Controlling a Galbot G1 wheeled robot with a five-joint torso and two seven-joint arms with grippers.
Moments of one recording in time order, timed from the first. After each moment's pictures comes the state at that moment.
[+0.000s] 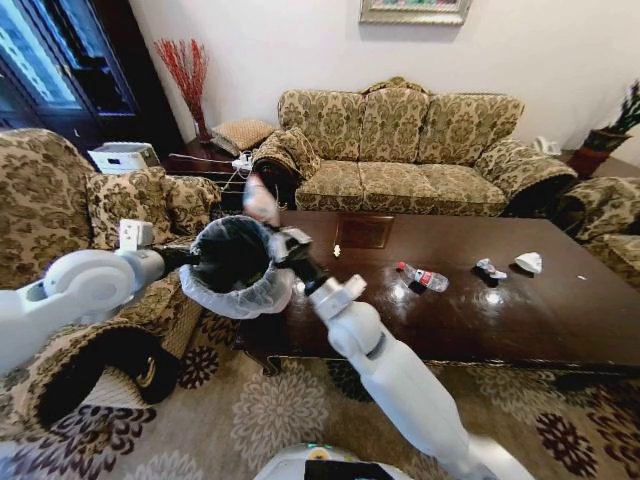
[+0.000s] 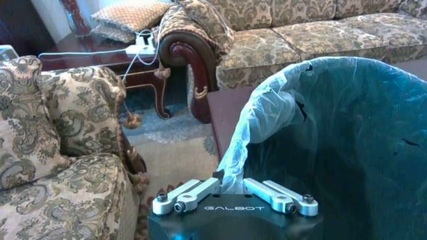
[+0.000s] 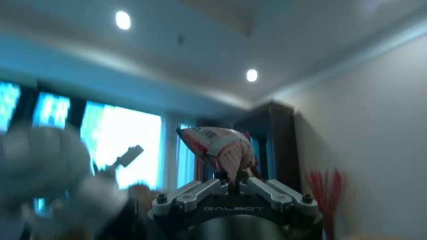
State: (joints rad) left arm 1.70 0.00 -1.12 -2.17 -1.68 0.46 -0.49; right arm -0.69 1.36 -0.29 1.96 0.36 0.00 -0.02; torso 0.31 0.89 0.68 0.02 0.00
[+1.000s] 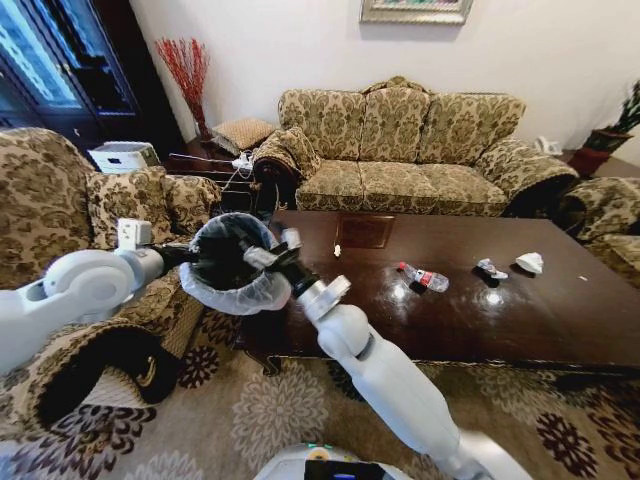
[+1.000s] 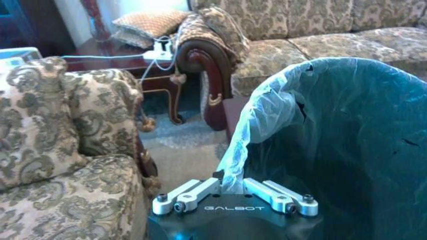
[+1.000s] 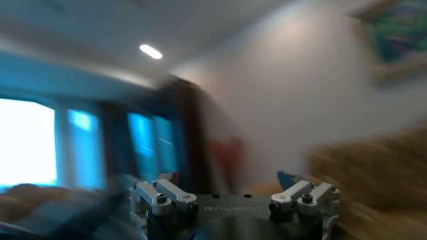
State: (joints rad) left arm 1.70 -0.07 -1.12 -2.11 -1.60 0.43 -0.45; right arm -0.78 1.36 -0.09 1.84 0.45 0.02 0.16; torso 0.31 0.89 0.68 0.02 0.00
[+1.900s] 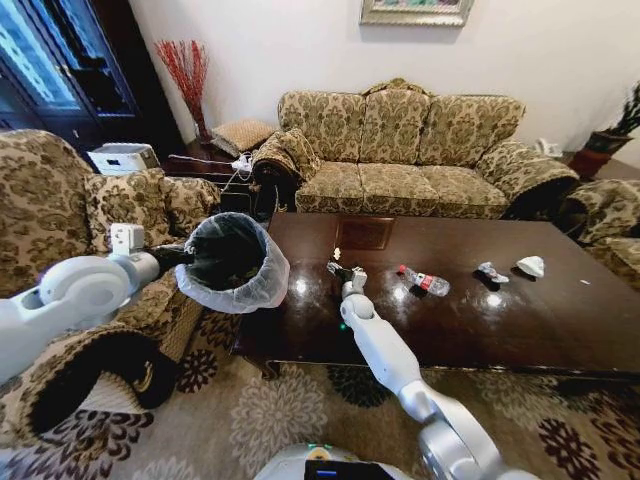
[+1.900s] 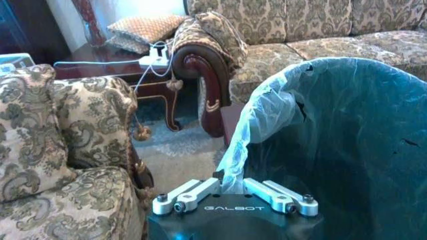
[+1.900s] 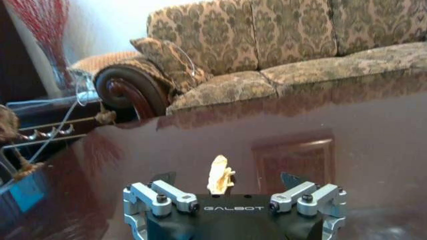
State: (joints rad) left arm 1.71 -0.08 -1.11 -2.13 -1.57 0.41 -0.44; right arm -0.50 1.55 0.05 0.89 0.49 0.05 0.29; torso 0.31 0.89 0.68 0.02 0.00
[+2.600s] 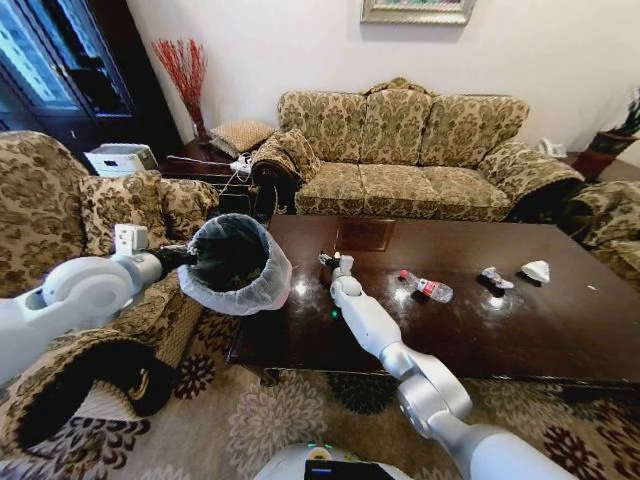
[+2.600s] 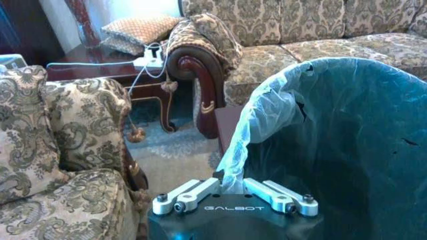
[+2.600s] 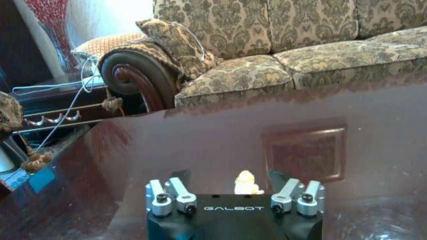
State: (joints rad) left arm 1.71 -0.08 -1.11 -2.15 -1.57 0.40 -0.44; right arm -0.34 1.61 0.03 0.69 0.53 0.00 0.24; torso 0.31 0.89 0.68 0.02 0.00
